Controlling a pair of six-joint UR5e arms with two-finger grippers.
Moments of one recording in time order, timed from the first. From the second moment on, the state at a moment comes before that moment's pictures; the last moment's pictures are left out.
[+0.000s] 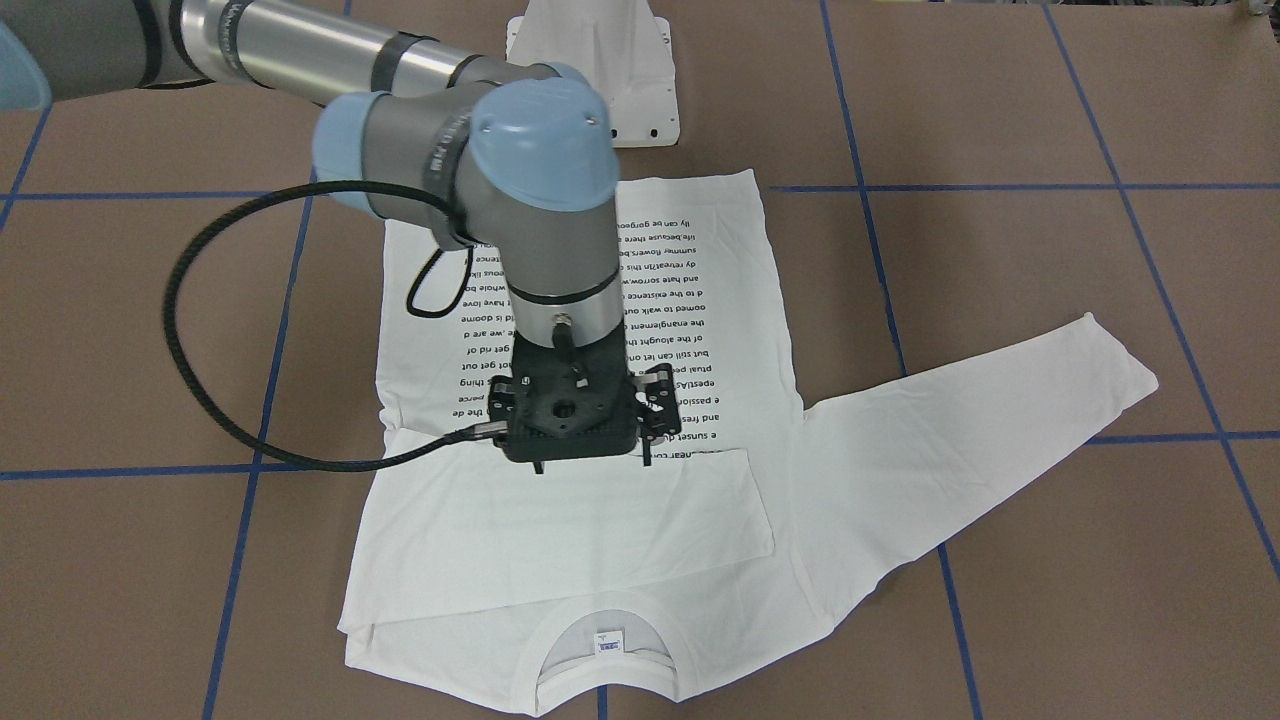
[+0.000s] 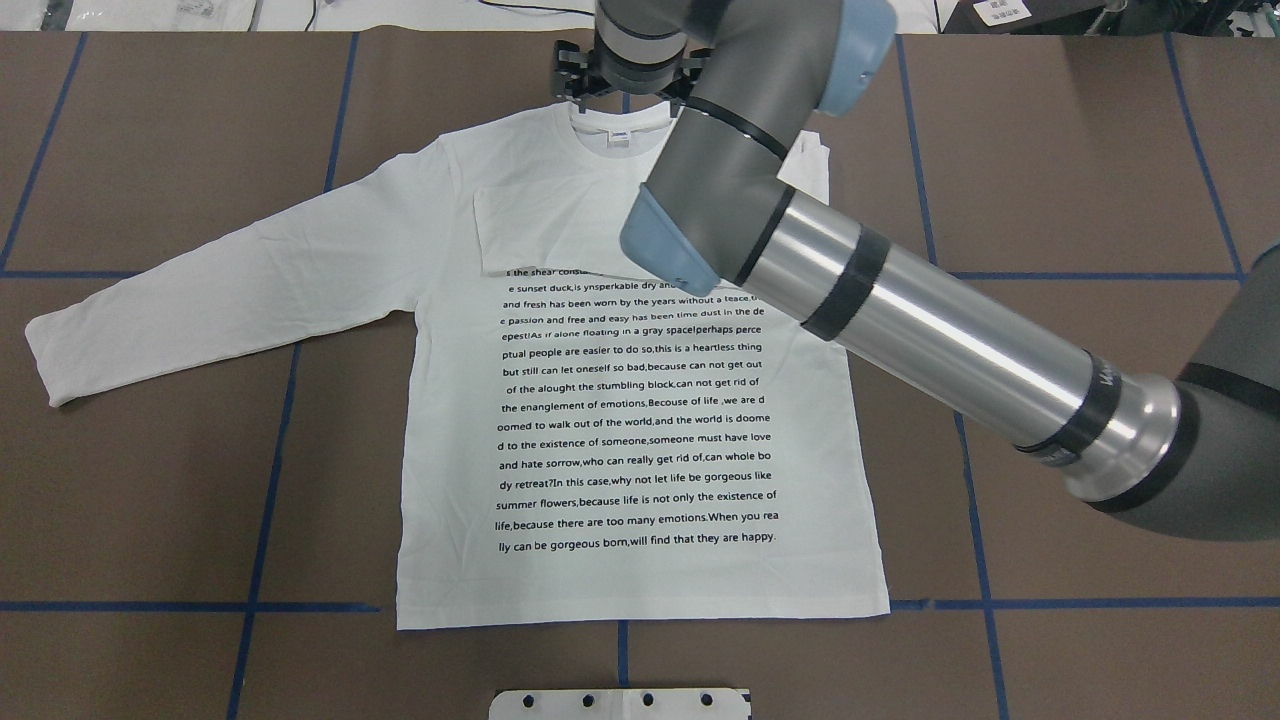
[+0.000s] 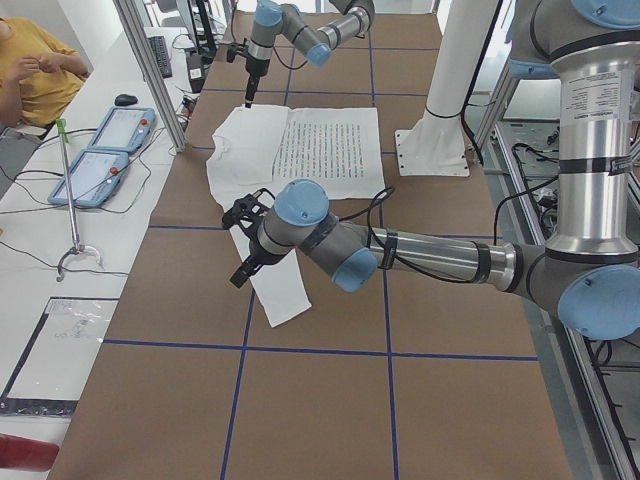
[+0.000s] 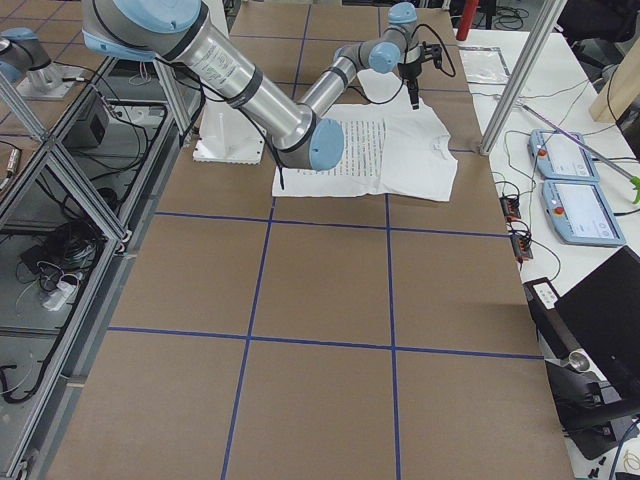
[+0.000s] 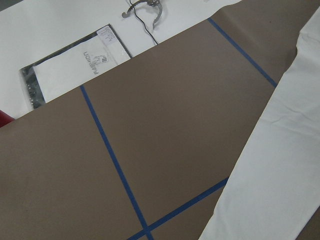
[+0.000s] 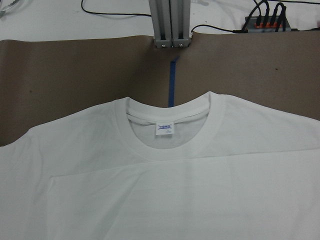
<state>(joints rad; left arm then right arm) -1.50 -1.49 -1.75 -2.21 -2.35 -0.02 0.80 -0.59 1.38 -1.47 1.88 1.04</state>
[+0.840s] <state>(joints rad) -1.16 -1.47 -1.53 -2.55 -2.20 -0.17 1.12 -1.22 1.85 -1.52 2.19 0.48</state>
